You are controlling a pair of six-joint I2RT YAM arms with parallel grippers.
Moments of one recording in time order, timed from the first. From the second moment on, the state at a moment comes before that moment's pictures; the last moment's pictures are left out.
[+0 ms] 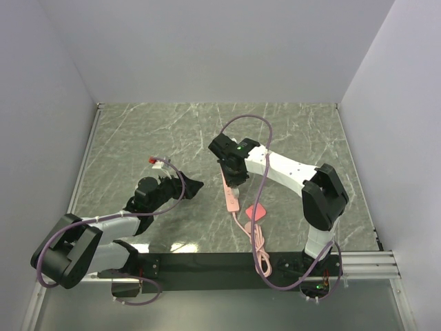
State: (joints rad) left arm -0.48 1.22 0.22 0.80 0.22 -0.65; right arm 0.81 1.81 1.46 -0.93 0.20 0.48
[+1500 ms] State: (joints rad) left arm -0.48 1.25 0.22 0.83 0.24 -0.65; right arm 0.82 1.77 1.33 -0.76 0.23 0.55
